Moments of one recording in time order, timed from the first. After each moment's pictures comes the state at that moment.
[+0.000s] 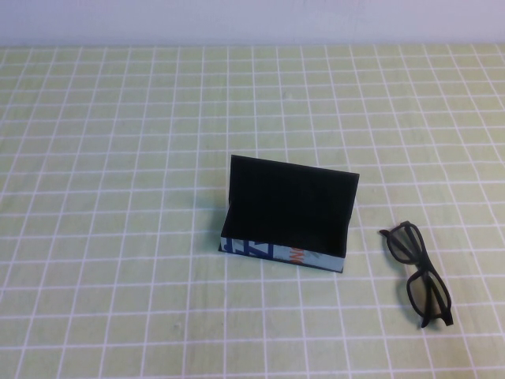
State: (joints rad) right arm 0.06 -0.01 0.03 0.22 0.32 -0.08; left arm -0.01 0.11 0.03 -1.32 0.11 1.21
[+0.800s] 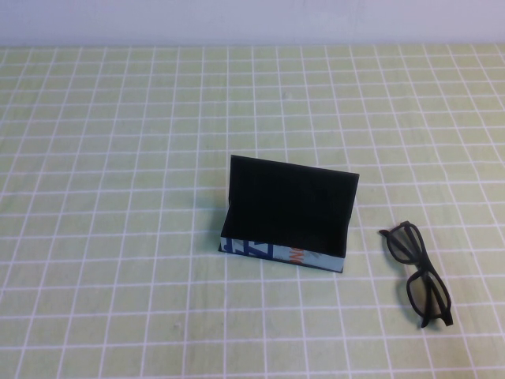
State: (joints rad) right arm 0.06 -0.01 0.03 0.23 0.32 -0.08; left arm -0.01 0.11 0.03 -1.32 0.10 1.21
